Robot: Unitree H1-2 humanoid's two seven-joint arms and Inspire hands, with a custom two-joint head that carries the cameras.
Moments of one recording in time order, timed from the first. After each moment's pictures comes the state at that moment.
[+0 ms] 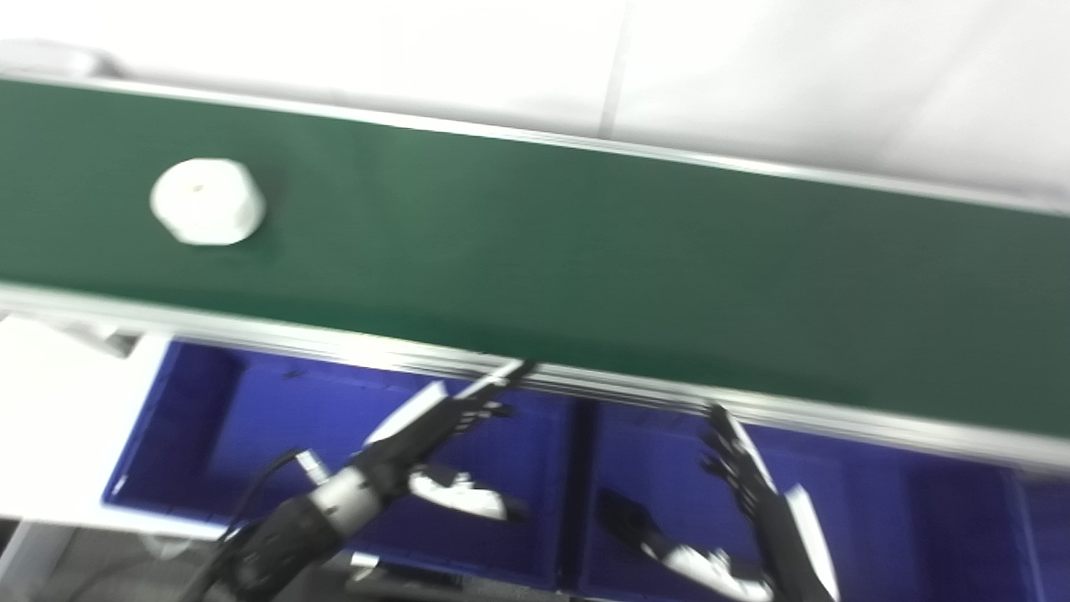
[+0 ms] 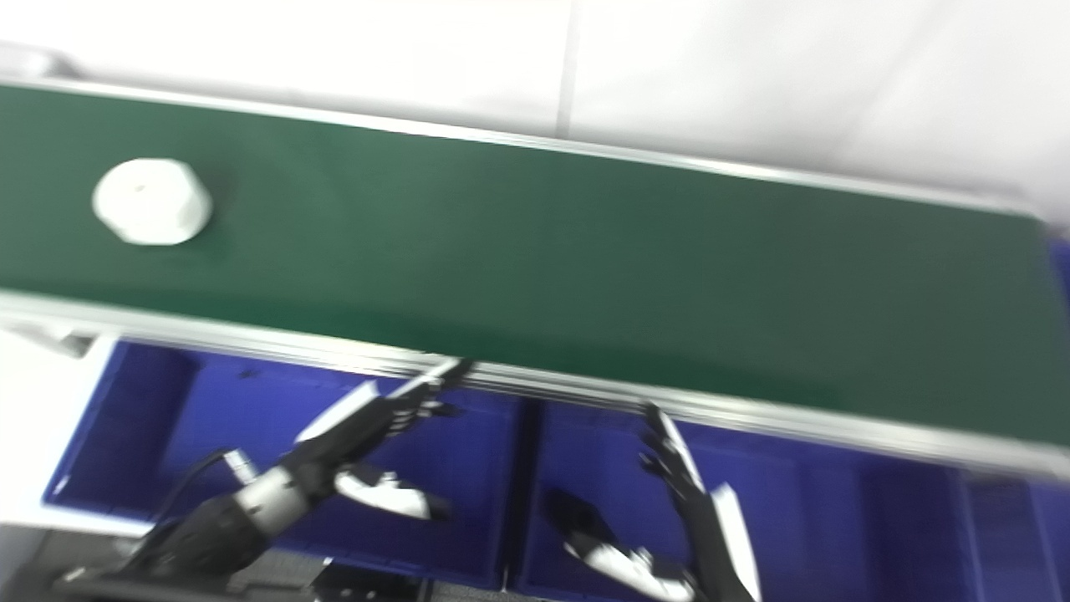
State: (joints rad) left arm 0.38 0.24 -0.36 -0.13 0.16 -0.19 -0.34; right arm 0.63 -0.18 0.17 -0.20 -0.20 -0.29 0.07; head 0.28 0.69
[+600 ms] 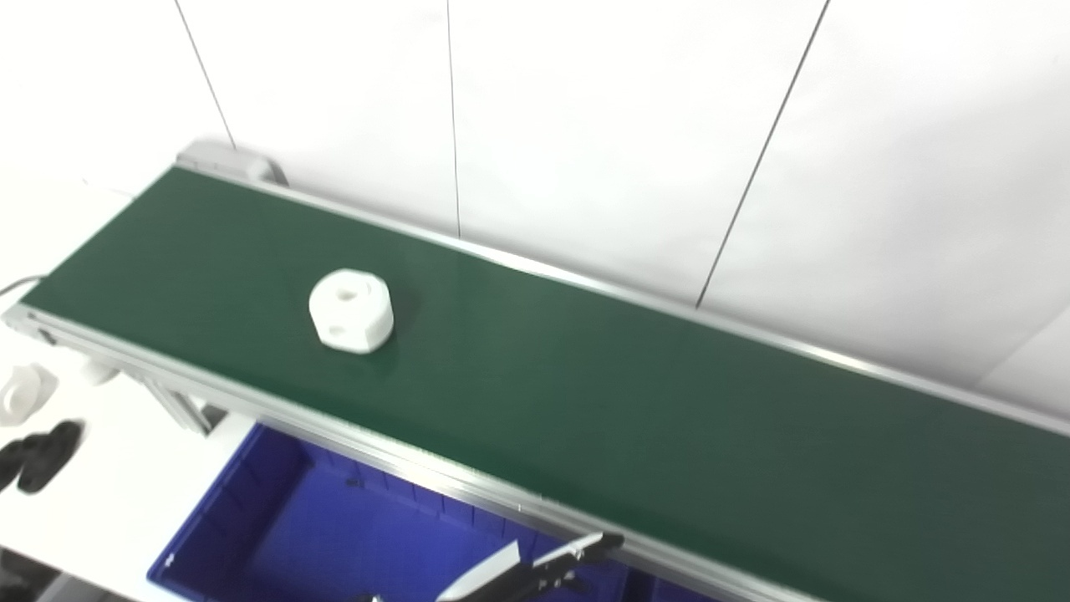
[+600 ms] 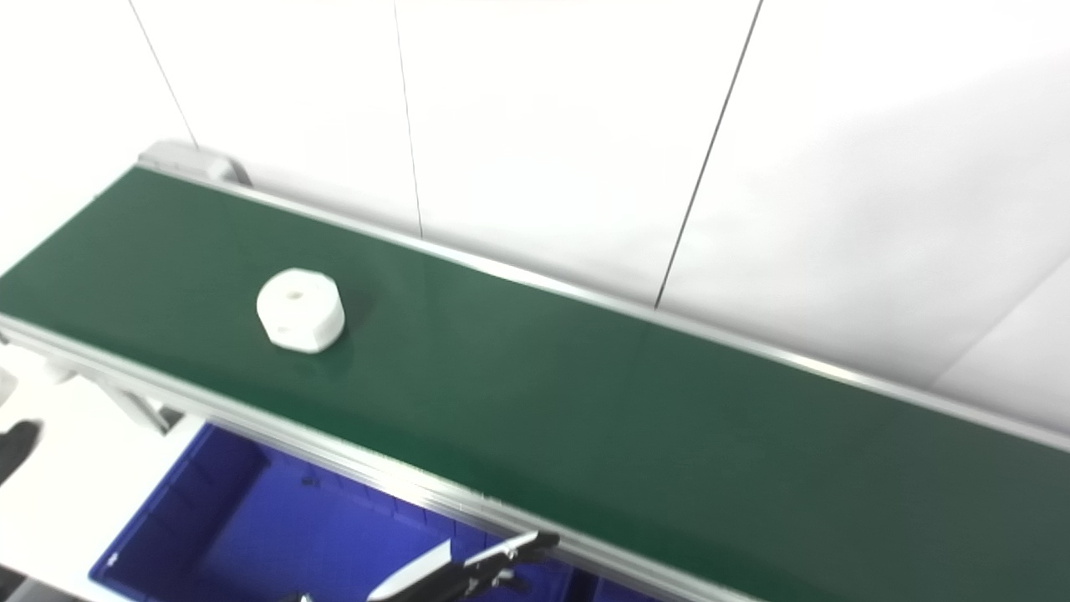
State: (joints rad) left arm 0.38 0.19 -0.36 0.00 0.18 -0.42 -0.24; right arm 0.56 -0.17 0.16 -0.01 -0.23 -0.40 0.02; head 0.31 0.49
